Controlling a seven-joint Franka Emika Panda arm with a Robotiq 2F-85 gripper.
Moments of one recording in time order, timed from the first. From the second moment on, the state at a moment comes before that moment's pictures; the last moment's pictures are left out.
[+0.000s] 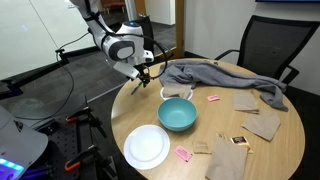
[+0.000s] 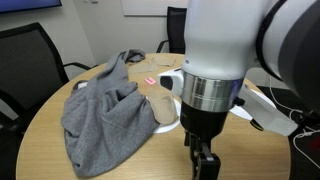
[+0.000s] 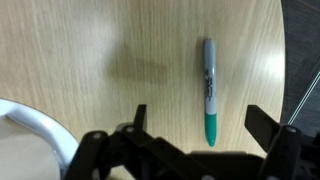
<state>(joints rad) 0.03 0.61 0.29 -2.26 0.07 2.90 -0.29</state>
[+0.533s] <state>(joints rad) 0.04 0.55 0.26 -2.37 0.07 3.00 -0.16</state>
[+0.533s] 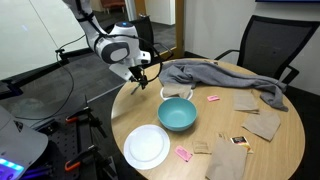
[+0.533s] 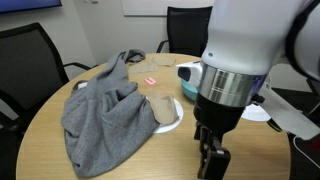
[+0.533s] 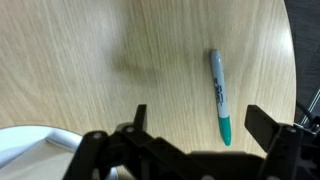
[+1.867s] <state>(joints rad) 0.50 0.09 -0.22 -2.74 -0.35 3.03 0.45</state>
